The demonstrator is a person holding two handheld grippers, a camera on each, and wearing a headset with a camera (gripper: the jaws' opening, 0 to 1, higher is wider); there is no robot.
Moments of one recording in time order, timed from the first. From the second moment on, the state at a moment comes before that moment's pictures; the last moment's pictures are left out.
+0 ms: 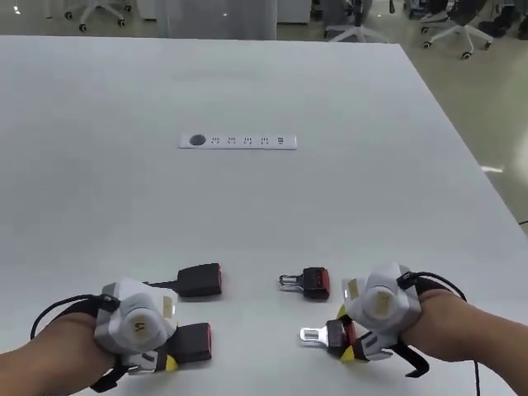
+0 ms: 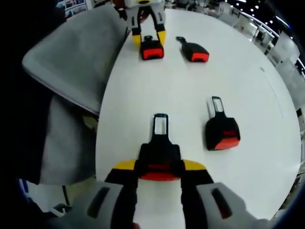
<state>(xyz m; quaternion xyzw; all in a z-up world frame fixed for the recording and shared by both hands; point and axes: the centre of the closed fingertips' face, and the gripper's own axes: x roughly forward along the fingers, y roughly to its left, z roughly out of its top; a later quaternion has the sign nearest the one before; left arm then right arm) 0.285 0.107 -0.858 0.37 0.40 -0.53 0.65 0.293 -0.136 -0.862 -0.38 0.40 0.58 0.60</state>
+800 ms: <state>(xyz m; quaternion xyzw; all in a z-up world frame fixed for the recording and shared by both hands) 0.283 0.106 -0.860 0.39 0.42 -0.52 0.63 0.283 -0.097 -0.861 -0.37 0.39 0.58 0.61</state>
